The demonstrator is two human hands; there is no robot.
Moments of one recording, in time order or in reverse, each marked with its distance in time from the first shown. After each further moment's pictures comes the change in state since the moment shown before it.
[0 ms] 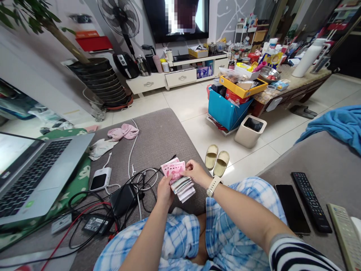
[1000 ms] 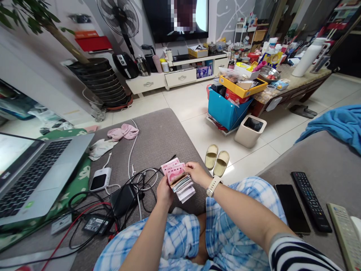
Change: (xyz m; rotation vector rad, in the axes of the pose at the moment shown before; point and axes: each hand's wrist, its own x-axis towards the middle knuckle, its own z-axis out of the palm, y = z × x) left_hand 0.008 -0.005 -0.006 0.049 0.124 0.080; right_hand -0.001 -0.002 0.002 0.007 -0.008 -0.001
